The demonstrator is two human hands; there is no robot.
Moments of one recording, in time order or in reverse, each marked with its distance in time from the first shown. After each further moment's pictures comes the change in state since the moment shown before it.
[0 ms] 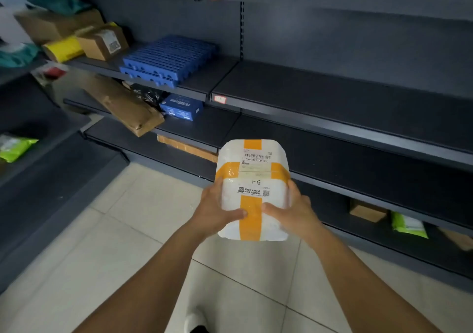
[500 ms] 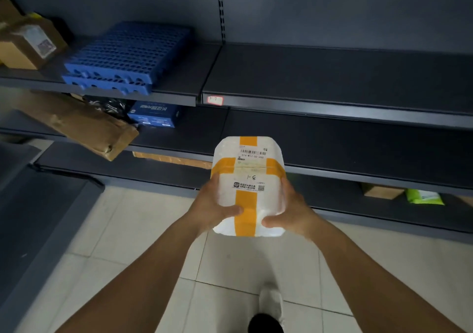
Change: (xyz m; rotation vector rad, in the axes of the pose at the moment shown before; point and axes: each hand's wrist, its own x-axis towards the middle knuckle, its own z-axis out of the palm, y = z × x) left_hand 0.178 -0.052 -0.093 0.079 -0.251 0.006; right_hand 0.125 -0.066 0.092 0.045 -0.031 0.044
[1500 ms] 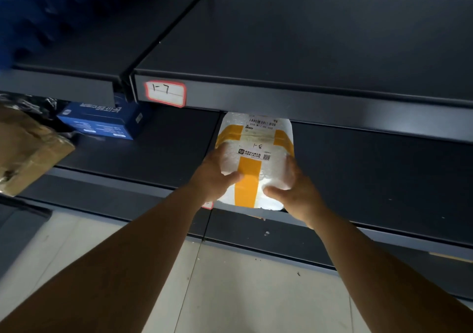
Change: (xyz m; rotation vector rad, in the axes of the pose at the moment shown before) left_hand 0.357 -0.023 0.004 0.272 0.112 0.085; right_hand 0.355 0.027 -0.025 0.033 0.231 -0.176
